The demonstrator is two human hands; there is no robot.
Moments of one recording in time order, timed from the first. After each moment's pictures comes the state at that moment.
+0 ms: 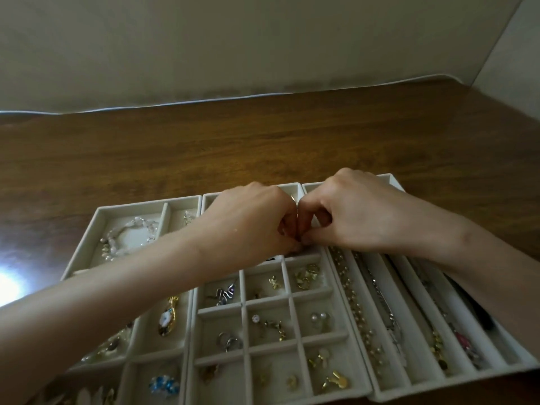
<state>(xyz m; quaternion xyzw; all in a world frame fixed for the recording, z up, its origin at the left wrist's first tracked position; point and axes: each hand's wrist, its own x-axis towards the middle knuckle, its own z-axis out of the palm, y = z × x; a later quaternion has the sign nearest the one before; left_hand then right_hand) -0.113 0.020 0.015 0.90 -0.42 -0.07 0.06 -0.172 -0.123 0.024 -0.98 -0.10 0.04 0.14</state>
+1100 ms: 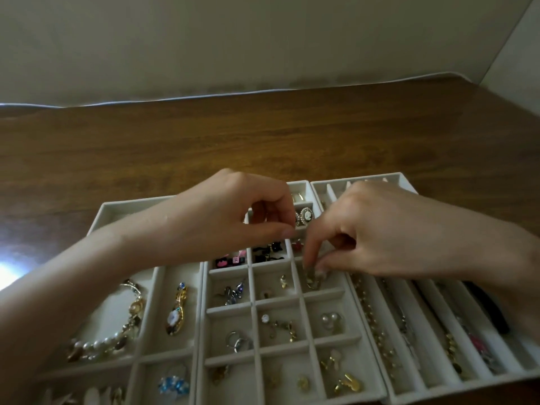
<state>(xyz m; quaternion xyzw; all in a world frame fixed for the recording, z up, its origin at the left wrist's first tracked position) -0.102 0.059 0.029 0.80 -0.53 -0.11 0.27 -0.188 -0.120 0.032 -0.96 -0.22 0.09 0.18</state>
